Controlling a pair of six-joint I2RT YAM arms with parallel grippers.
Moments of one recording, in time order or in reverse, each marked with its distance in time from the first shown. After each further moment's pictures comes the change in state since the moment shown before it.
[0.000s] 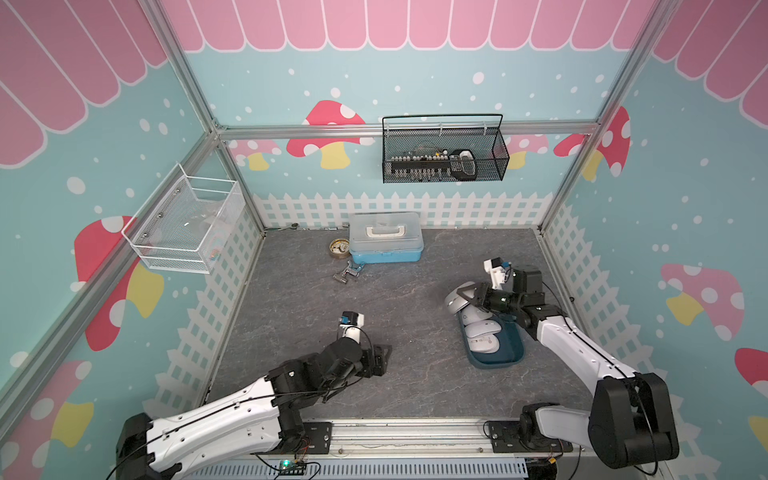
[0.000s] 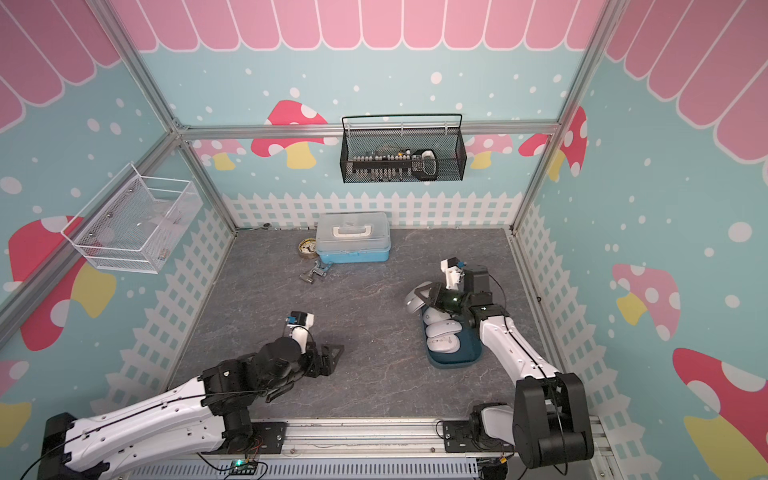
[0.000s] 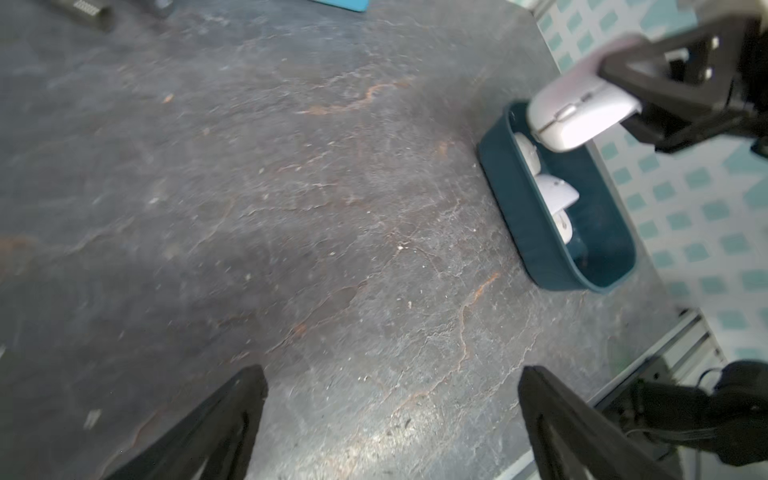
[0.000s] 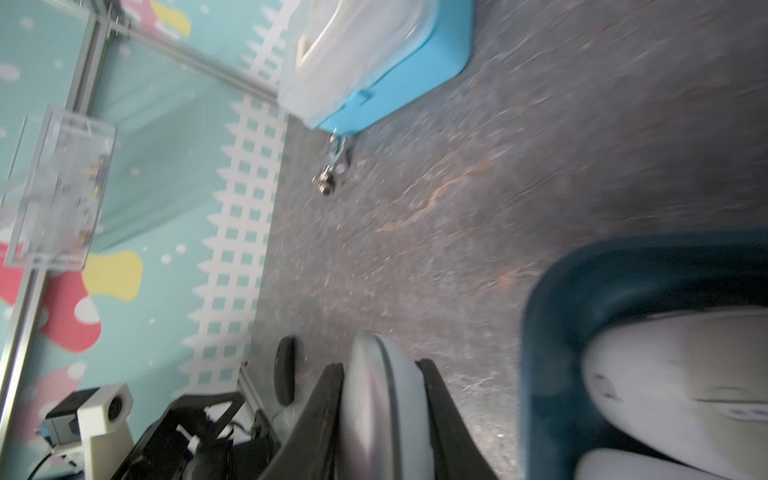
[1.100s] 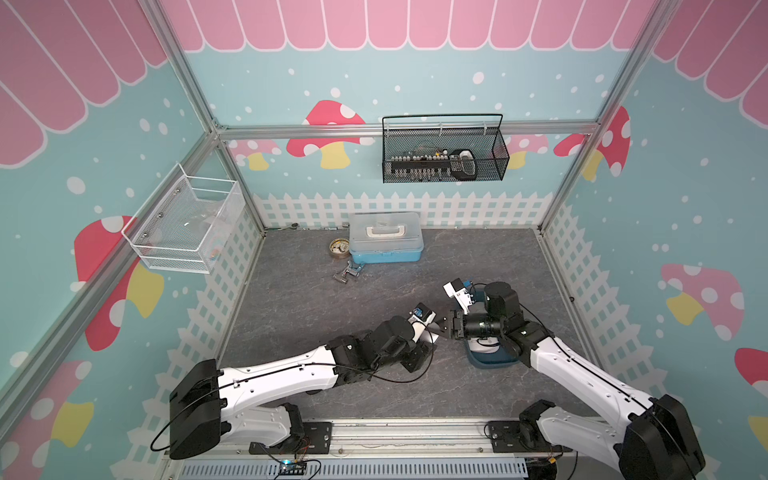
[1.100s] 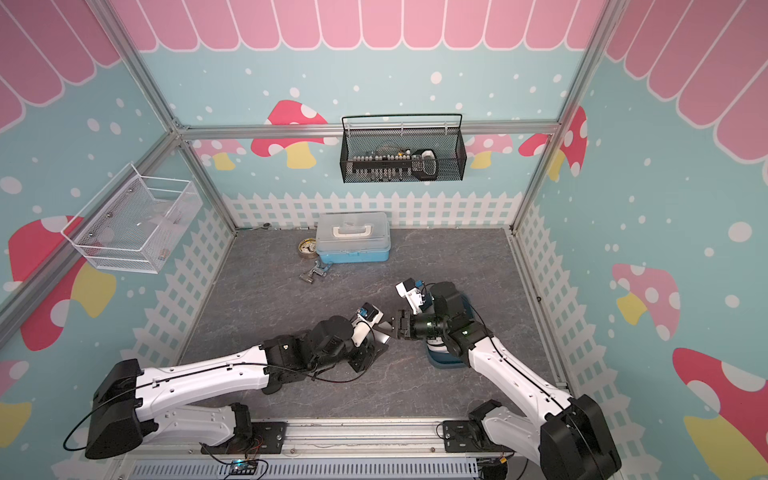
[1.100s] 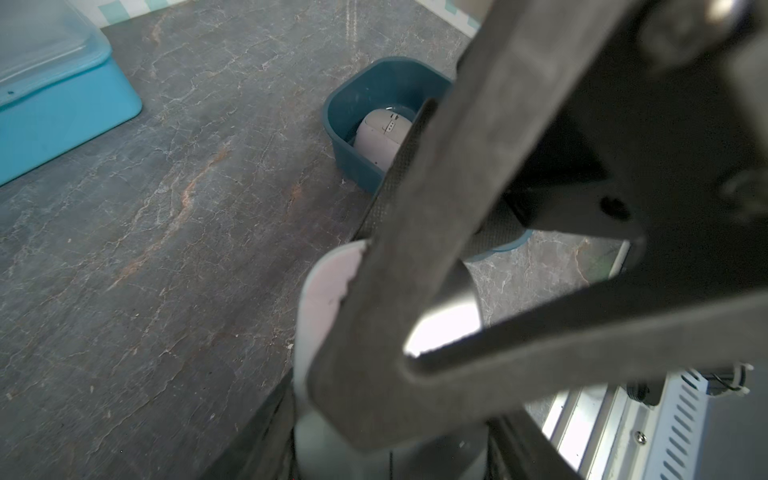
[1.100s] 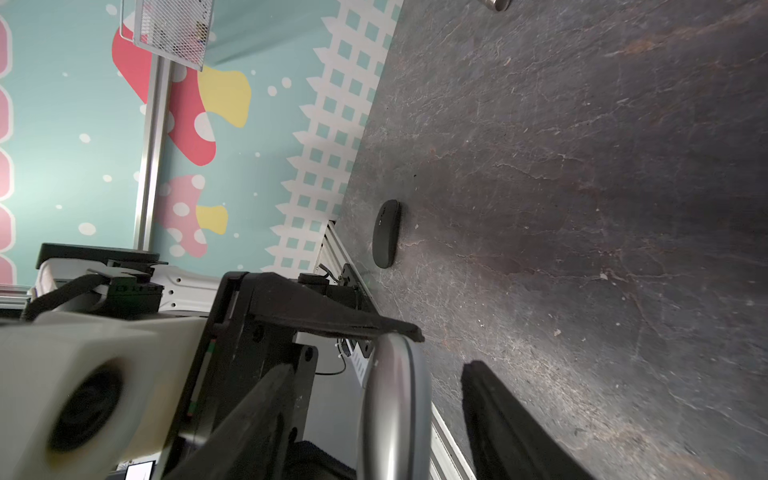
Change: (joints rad) left arm -0.103 0.587 0.344 0.264 0.180 0.603; right arm 0.450 -0.156 -0.084 0.032 -0.157 0.145
